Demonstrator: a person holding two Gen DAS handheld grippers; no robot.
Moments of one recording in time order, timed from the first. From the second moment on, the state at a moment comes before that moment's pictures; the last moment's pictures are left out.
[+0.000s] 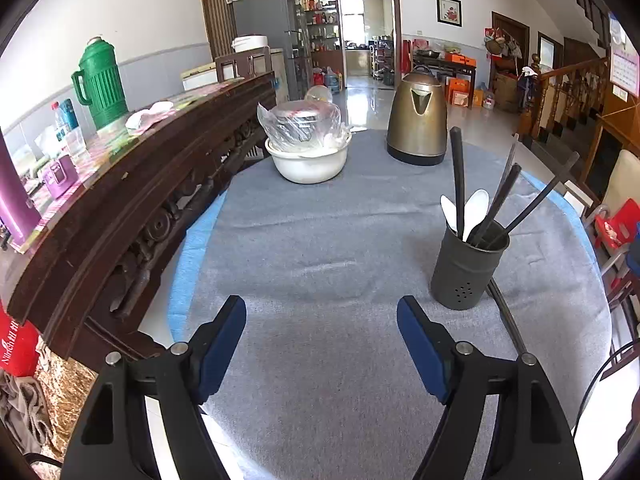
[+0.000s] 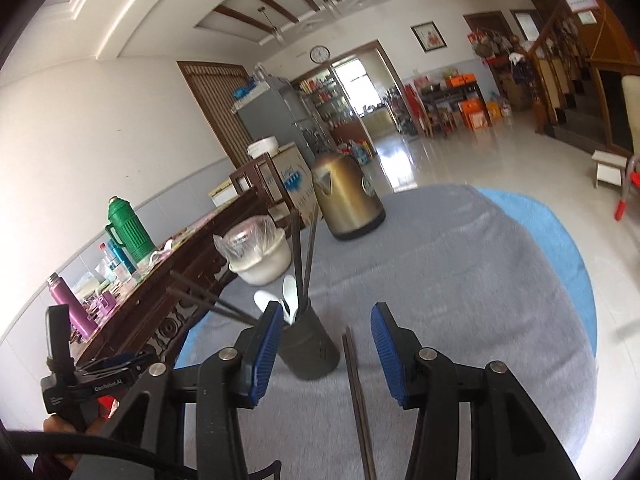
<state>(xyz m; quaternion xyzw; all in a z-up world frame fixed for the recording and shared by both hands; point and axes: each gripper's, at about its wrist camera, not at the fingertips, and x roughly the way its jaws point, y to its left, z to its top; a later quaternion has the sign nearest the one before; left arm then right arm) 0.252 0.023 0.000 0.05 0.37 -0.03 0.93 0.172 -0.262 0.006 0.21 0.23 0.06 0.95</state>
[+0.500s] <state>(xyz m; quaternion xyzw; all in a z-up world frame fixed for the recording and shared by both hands) 0.240 -0.008 0.002 0.10 0.36 0.00 0.93 0.171 -0.246 -0.014 0.21 0.25 0.09 0.94</state>
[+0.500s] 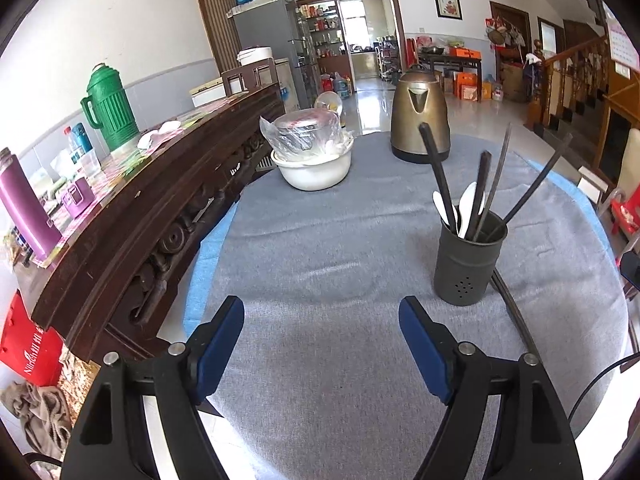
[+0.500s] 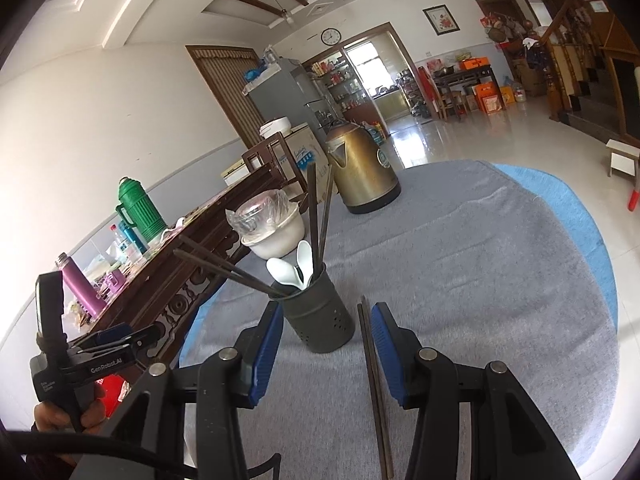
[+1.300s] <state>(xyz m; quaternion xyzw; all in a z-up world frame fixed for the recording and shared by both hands) 0.221 -0.028 -0.100 0.06 0.49 -0.06 0.87 0.196 -0.238 -0.116 0.17 0.43 0.08 0.89</state>
